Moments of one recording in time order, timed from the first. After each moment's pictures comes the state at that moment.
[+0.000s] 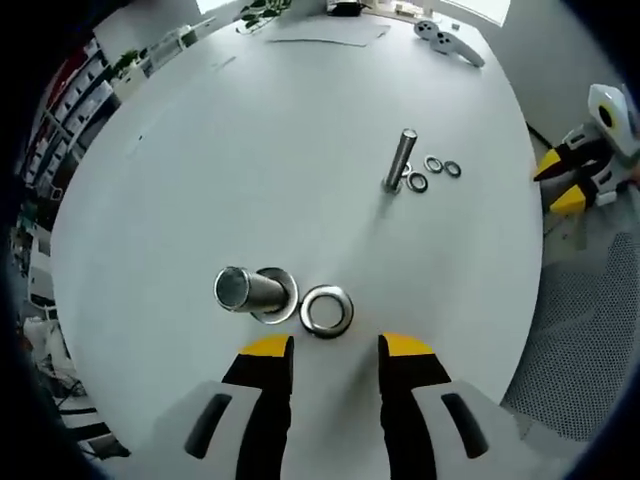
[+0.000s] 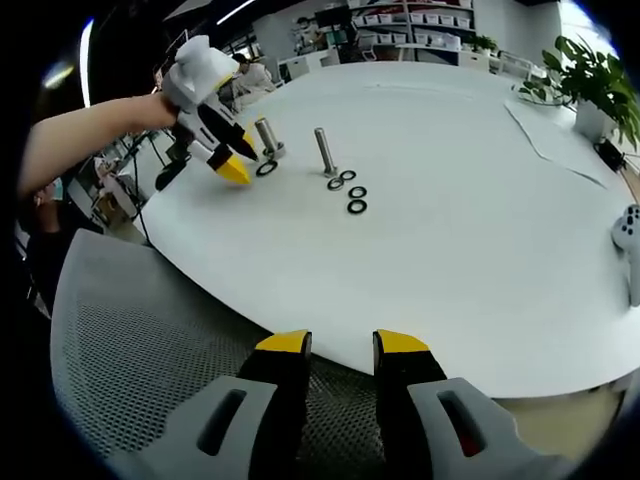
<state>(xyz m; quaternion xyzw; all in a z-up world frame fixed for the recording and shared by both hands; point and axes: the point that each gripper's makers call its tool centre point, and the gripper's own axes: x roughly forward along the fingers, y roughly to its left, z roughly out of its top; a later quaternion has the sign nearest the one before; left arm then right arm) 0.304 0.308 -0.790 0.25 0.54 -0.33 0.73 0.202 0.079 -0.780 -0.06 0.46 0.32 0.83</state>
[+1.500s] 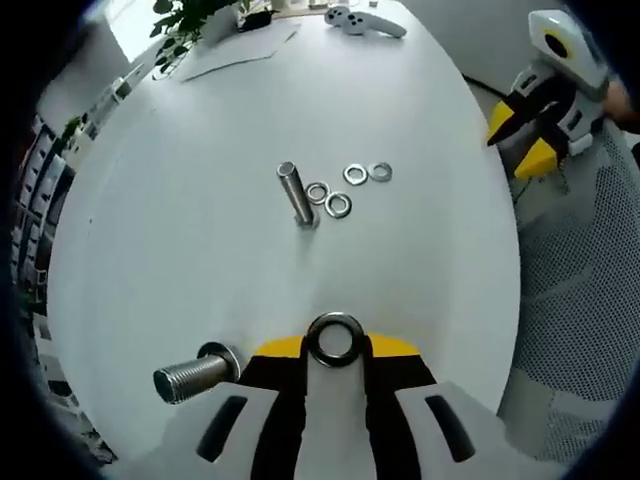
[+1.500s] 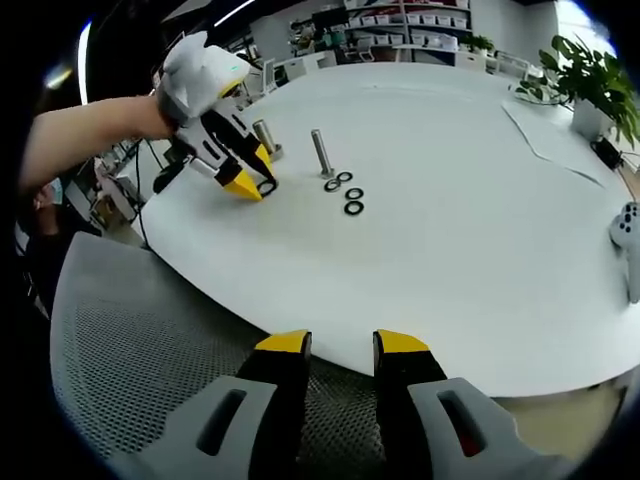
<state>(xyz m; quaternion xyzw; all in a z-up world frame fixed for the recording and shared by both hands) 0.292 0.258 -0.794 0.31 0.49 -0.41 0.70 0.203 0.077 -0.780 -0.05 0.46 0.31 0.83</state>
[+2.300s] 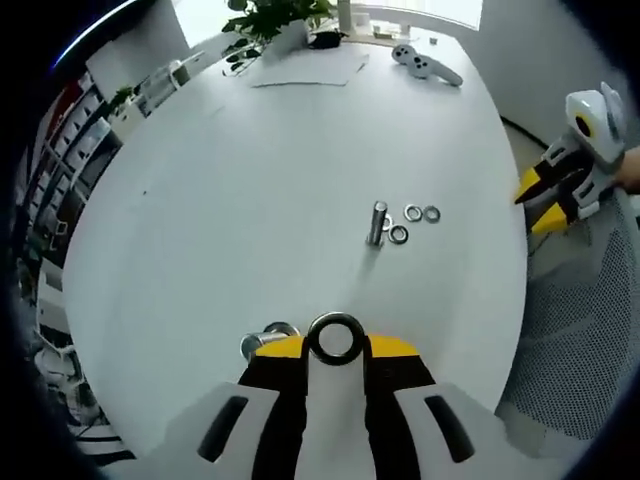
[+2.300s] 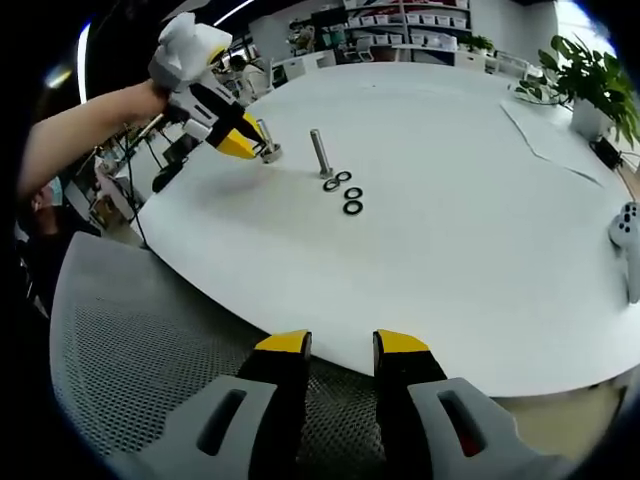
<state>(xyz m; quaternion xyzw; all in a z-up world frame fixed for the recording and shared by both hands) 0.322 0.288 -0.749 0.28 0.47 -0.36 0.76 0.203 0.077 -0.780 -0.05 0.46 0.31 0.83</state>
